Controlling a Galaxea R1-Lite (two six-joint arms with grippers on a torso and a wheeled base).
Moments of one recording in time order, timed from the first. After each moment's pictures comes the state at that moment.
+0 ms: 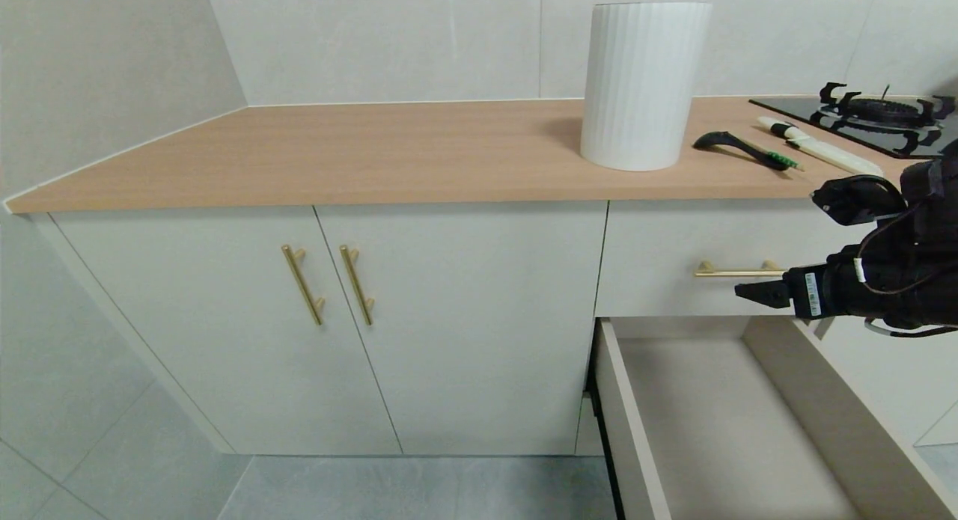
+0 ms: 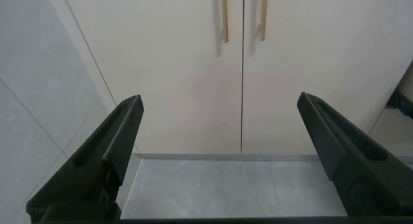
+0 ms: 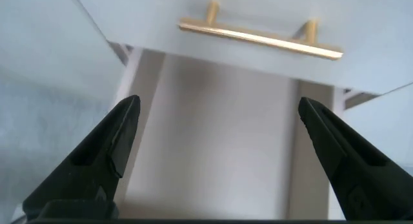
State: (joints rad) left arm 0.00 0.00 -0.02 -0.03 0.06 0.07; right arm 0.12 1.55 -0.96 -0.10 0.01 -0.07
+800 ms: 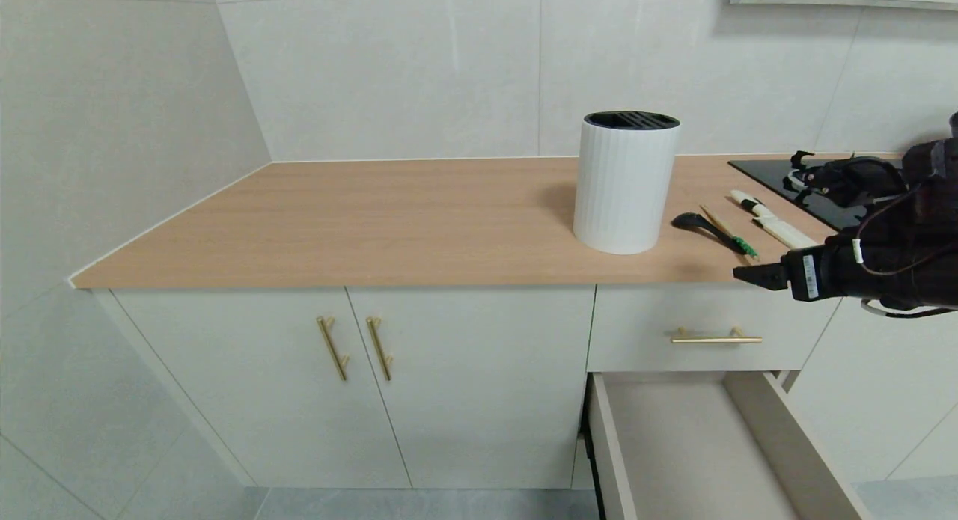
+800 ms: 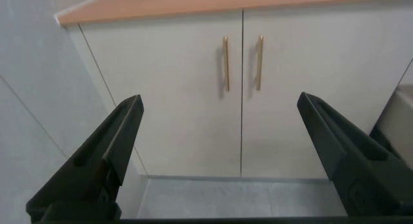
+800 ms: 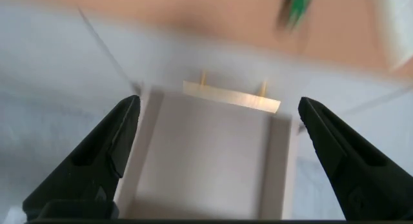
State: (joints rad) left arm 0.00 0.00 -0.02 -0.03 0.06 0.07; right arm 0.12 1.59 -1.03 -0.10 0.01 -0.10
